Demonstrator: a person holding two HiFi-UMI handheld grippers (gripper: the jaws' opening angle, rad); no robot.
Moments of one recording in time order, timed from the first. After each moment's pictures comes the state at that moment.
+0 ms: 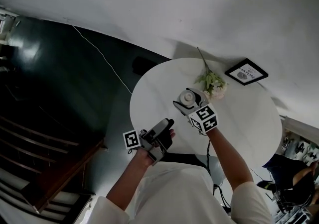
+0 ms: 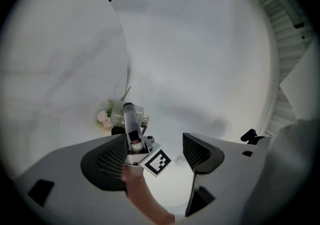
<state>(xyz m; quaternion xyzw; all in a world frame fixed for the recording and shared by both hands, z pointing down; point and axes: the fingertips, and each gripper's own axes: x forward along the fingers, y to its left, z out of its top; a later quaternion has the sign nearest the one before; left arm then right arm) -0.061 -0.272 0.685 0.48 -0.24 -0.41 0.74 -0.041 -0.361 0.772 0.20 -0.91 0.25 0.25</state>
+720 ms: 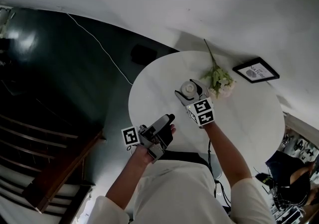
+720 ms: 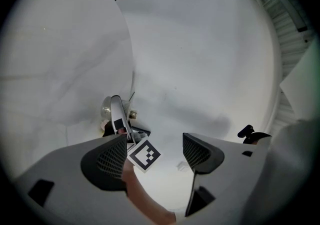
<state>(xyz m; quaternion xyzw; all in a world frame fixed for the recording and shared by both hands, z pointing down) -0.075 -0.293 0.727 0.47 -0.24 -0.41 0.74 -0.047 -0.390 0.855 0.25 -0.89 0.24 0.30</state>
